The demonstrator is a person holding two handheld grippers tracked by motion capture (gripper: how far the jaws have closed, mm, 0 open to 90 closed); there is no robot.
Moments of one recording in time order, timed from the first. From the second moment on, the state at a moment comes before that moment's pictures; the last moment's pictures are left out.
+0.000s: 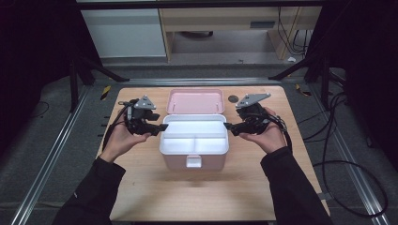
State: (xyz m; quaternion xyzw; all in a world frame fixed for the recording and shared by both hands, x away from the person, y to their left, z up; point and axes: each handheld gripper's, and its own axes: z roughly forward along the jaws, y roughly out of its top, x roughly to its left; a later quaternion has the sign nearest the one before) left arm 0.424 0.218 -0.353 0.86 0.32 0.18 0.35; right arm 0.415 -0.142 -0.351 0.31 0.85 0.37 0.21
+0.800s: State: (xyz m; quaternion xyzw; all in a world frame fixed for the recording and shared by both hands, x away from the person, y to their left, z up) left arm 0.490 0.221 -0.356 0.80 0.41 0.22 0.38; right arm 0.470 -0.149 -0.346 0.39 0.79 0.42 0.23
